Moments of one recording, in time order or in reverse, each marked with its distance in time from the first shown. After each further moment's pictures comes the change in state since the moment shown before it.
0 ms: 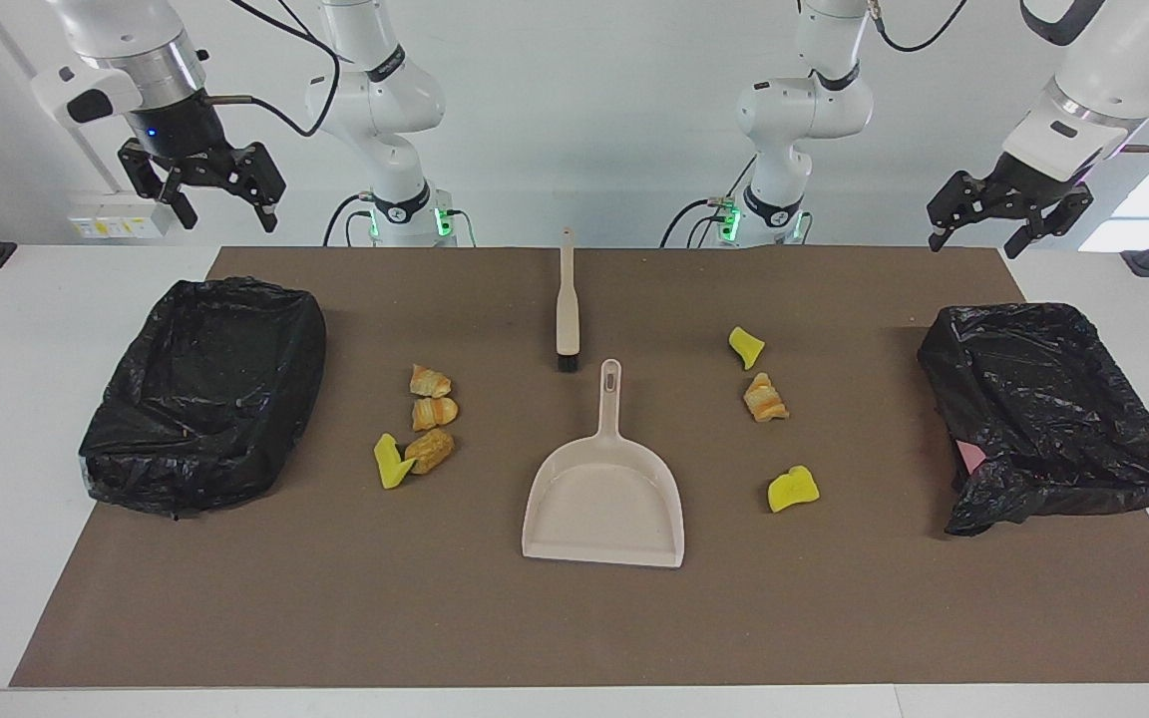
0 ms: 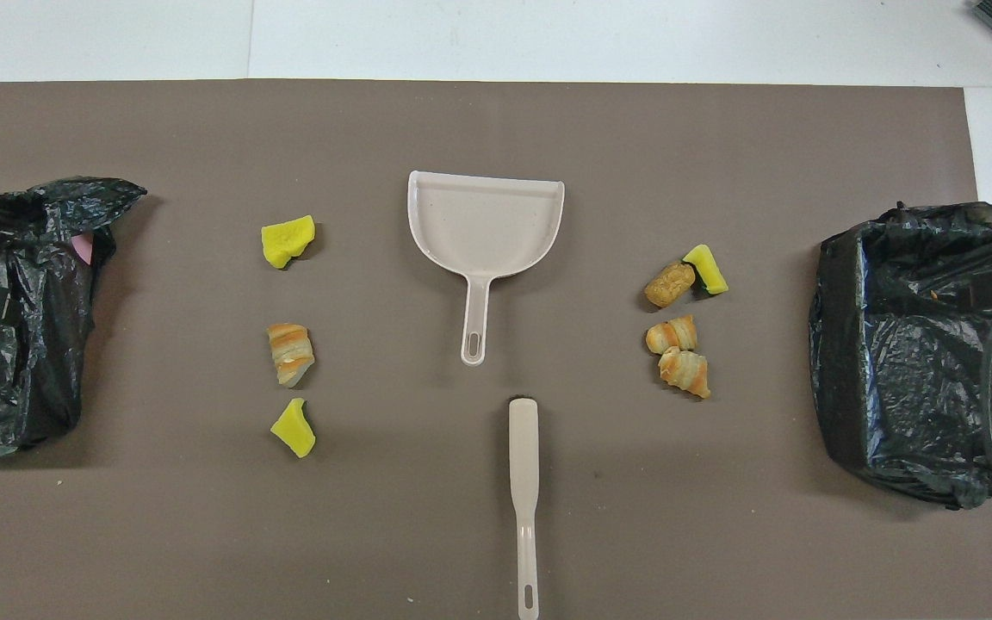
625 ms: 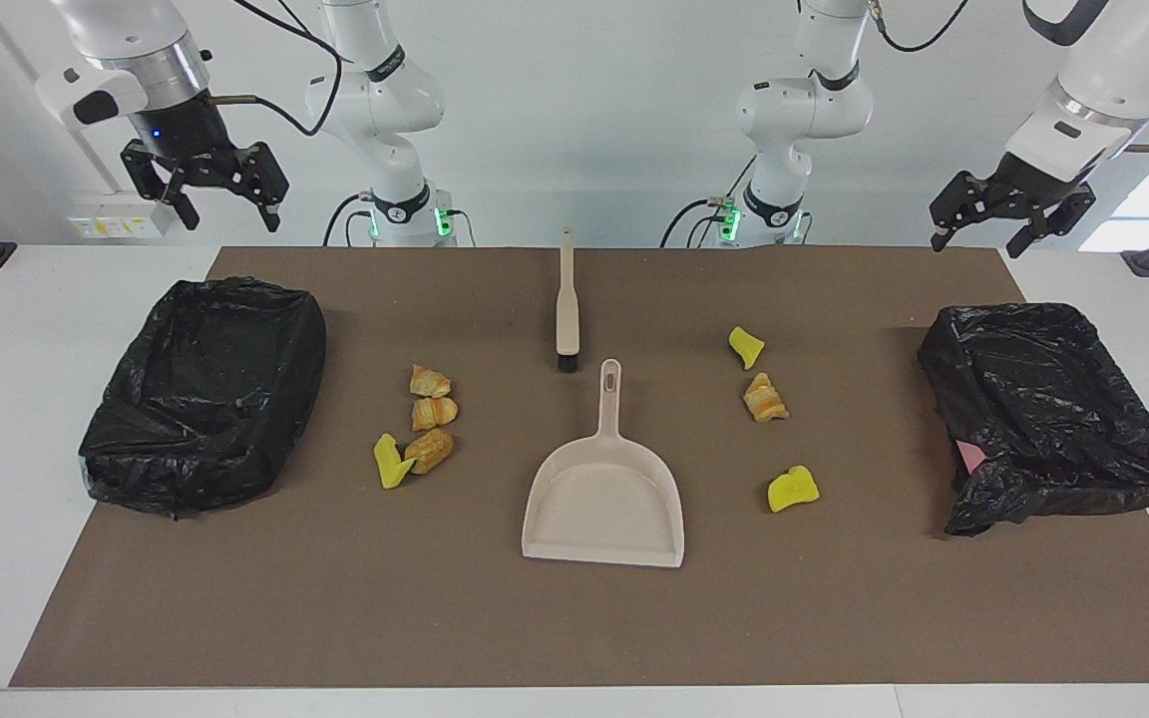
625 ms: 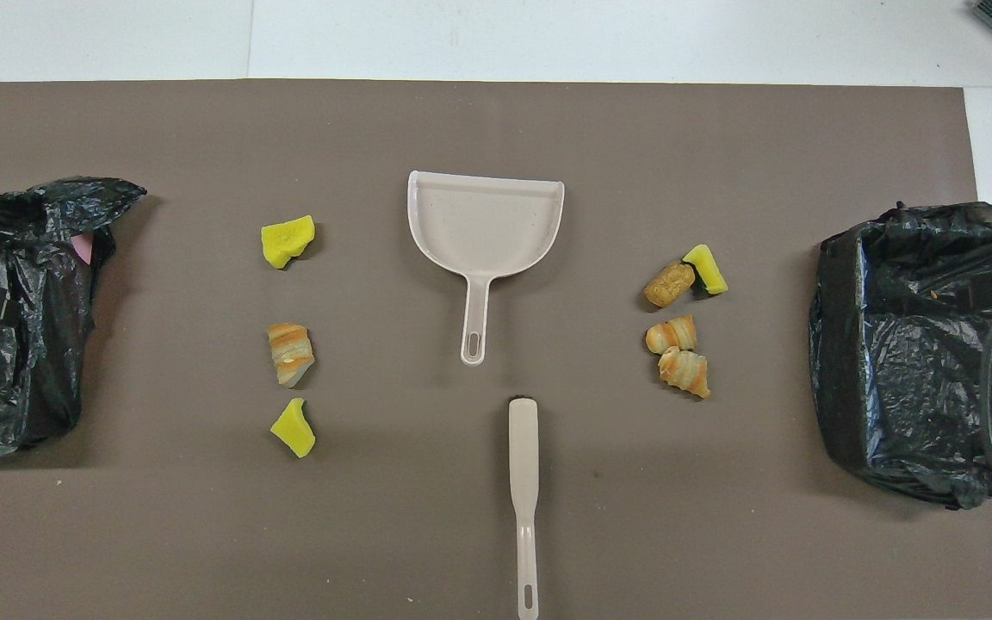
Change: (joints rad) left arm 0.000 0.000 0.001 -0.001 0.000 -0.003 0.000; right arm 0.000 0.000 0.000 -0.001 0.000 -0.001 0.000
